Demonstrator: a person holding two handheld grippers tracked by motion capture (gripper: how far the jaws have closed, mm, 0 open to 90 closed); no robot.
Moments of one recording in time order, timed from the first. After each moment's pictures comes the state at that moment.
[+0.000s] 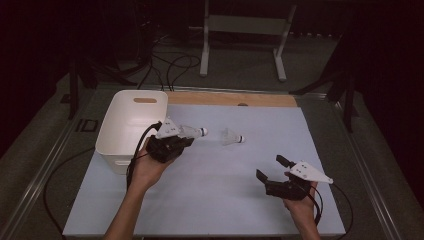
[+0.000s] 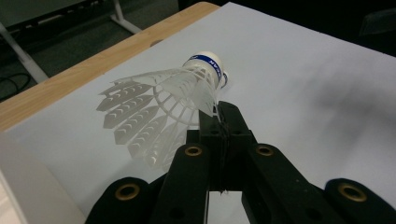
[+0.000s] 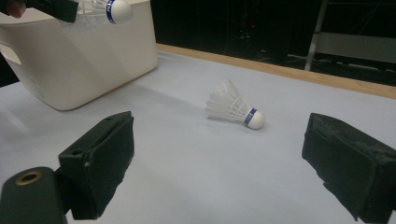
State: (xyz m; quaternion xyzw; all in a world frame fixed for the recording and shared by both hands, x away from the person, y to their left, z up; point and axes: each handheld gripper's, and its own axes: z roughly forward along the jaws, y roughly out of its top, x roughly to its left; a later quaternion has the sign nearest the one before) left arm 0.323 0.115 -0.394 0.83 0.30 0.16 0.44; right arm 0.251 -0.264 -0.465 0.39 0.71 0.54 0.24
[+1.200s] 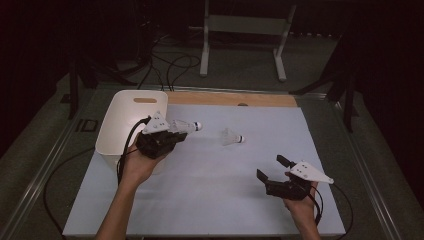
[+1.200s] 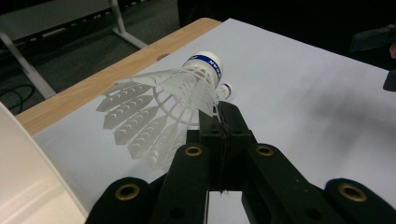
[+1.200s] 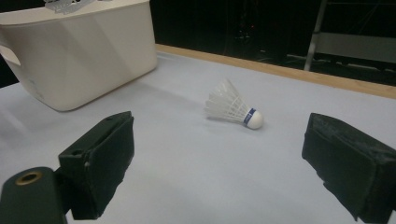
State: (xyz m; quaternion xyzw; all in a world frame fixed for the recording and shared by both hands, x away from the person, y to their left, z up) left arm 0.323 0.136 -0.377 0.82 0.30 0.17 0.46; right arm 0.251 -0.265 -0.465 0.39 0.71 0.54 0.25
